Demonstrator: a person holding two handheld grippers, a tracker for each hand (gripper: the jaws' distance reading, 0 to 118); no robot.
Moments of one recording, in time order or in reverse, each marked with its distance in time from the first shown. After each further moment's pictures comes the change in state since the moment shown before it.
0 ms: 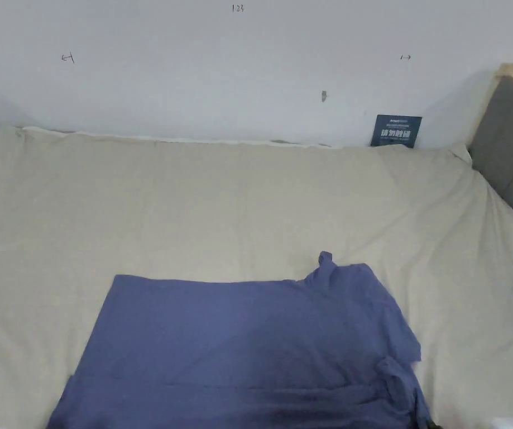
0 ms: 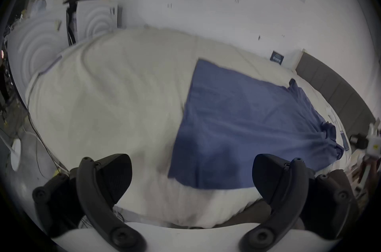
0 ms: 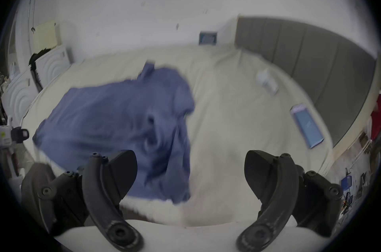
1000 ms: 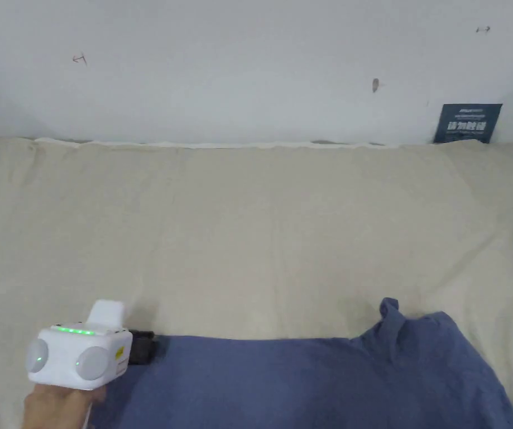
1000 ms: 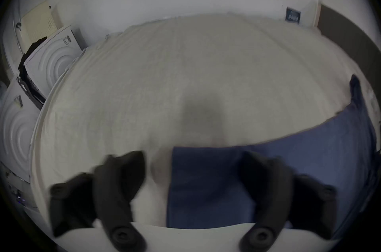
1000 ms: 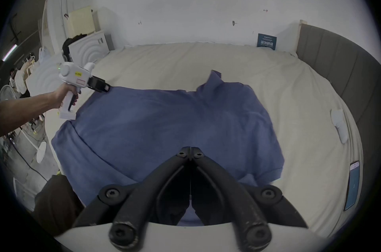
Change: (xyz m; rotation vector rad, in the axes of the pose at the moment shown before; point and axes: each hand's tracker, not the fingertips) left arm 0.048 0.204 -0.314 -0.216 0.086 -0.273; right arm -0.092 0.078 -0.122 -0.121 0.364 0.160
